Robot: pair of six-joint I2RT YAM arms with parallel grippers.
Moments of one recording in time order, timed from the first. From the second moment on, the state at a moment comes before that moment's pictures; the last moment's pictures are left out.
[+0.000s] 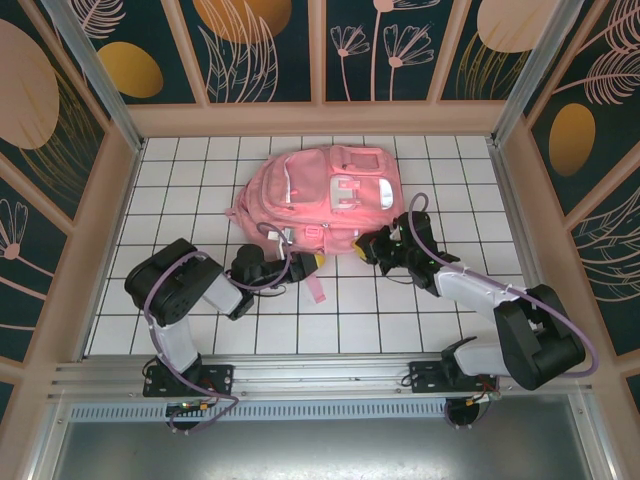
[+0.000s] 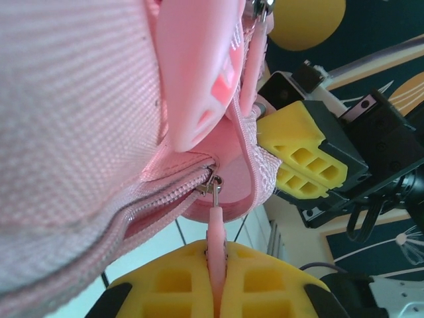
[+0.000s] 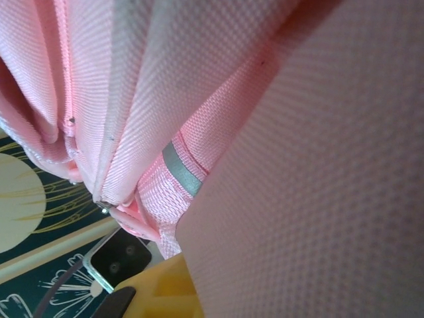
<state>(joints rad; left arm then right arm) -0.64 1.82 0.40 1.24 0.57 -1.05 0.46 1.31 0.55 0.18 -0.48 1.41</state>
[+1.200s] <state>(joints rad) -0.65 1.38 0.47 0.35 0.24 -0.60 0.14 1.40 0.63 -0.03 -0.47 1.19</state>
